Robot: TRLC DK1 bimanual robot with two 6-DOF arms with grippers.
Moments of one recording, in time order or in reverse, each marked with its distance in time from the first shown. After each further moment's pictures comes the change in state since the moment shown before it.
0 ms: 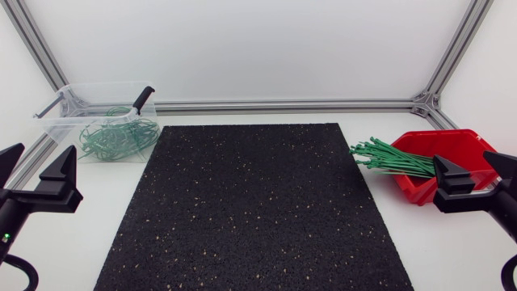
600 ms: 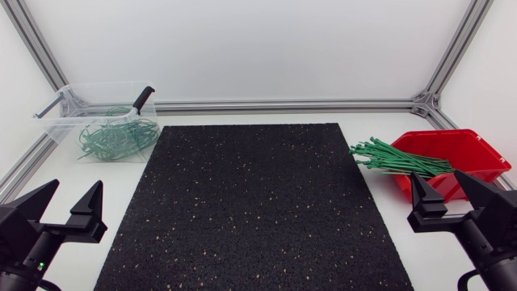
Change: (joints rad) left arm 0.001 -0.200 -0.208 -0.063 0.053 -0.093; right arm 0.000 -0.223 -0.304 0.230 -0.082 0.107
